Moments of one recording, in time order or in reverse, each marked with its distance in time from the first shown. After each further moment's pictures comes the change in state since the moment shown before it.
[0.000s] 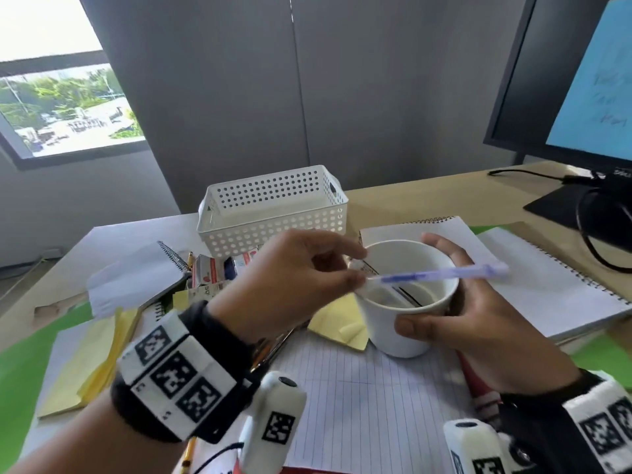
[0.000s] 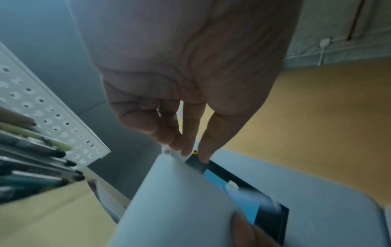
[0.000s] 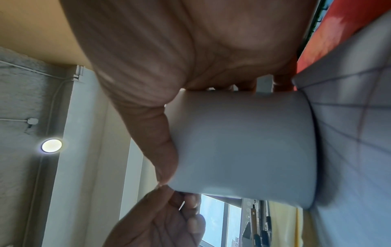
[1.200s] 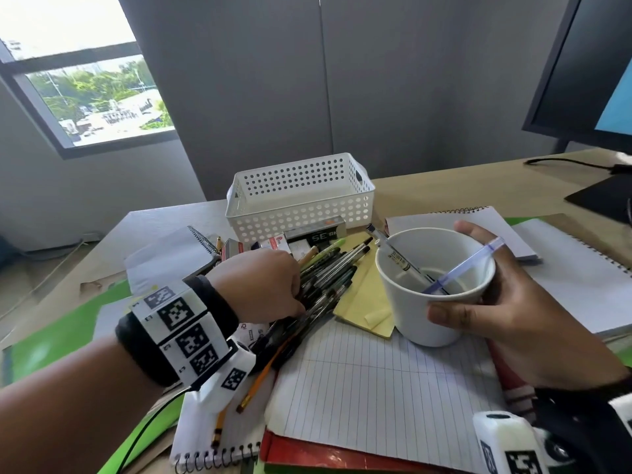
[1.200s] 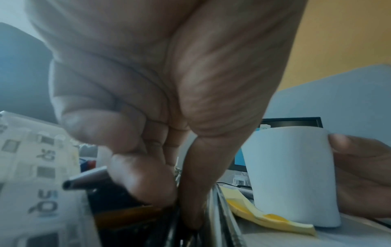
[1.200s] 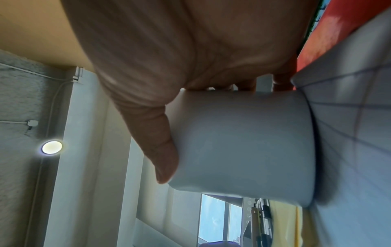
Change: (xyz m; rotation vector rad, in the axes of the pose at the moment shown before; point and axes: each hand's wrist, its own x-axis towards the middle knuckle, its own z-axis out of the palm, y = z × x) left_hand -0.003 -0.054 -0.033 1.005 -0.222 -0.330; right_hand 0.004 0.006 -0.002 0.076 -0.018 -0.022
